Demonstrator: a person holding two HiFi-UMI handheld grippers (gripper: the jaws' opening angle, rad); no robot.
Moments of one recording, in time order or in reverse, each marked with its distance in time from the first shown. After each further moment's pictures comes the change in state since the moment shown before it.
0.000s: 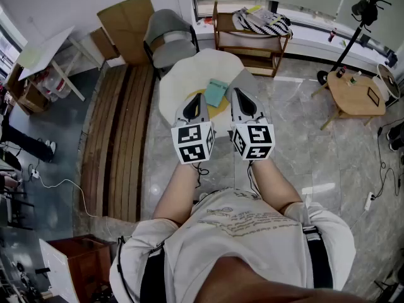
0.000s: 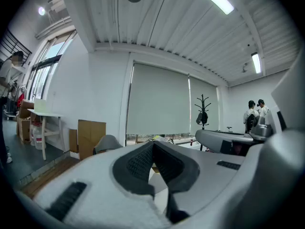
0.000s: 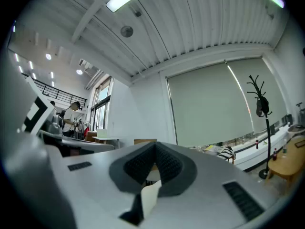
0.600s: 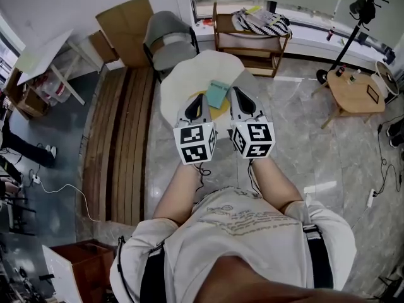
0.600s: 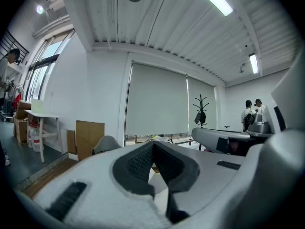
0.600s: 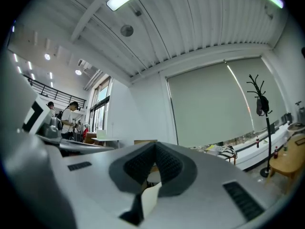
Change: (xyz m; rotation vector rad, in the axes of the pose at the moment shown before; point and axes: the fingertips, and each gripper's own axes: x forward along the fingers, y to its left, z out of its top) left arm 0.000 0.019 0.001 0.012 -0.001 -0.025; right arm 0.017 0.021 0.000 0.011 -0.005 -0.005
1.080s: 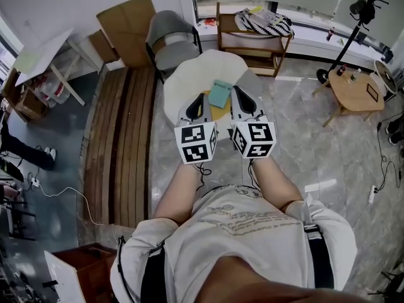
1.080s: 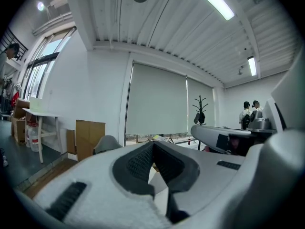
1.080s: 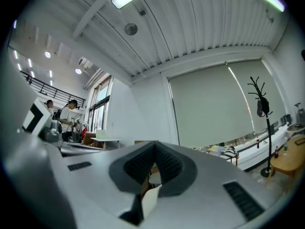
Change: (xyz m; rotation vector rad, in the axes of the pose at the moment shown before) left arm -0.014 0.047 -0.004 -0.006 -0.003 -0.028; right arm 0.018 0.049 -0.004 -0.011 -0.012 -0.015
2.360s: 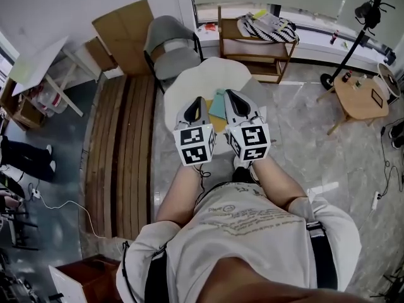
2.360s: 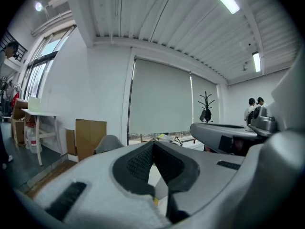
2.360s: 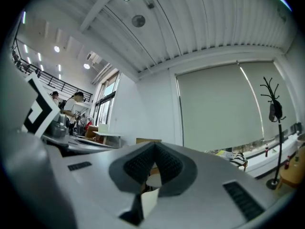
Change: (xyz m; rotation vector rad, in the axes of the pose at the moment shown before) left arm 0.087 0.057 -0.013 0.009 0.022 0.023; right arm 0.098 -0.003 -0.029 -0.095 0.006 0.067
